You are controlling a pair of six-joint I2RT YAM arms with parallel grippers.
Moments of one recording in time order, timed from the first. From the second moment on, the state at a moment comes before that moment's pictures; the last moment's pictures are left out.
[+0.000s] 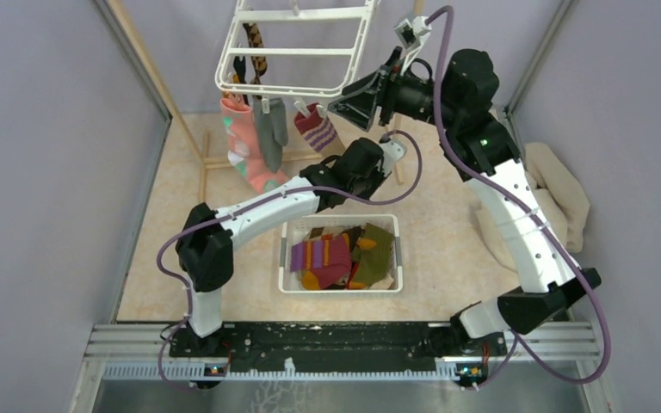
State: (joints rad) left arm -0.93 1.91 1.65 -0.38 -0.19 0.06; right arm 0.45 1.41 1.80 -0.24 -0.71 0.38
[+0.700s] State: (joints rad) left arm -0.94 1.55 1.23 -0.26 -0.05 -0.03; right arm 0.19 1.25 1.01 0.27 -0.67 0.59
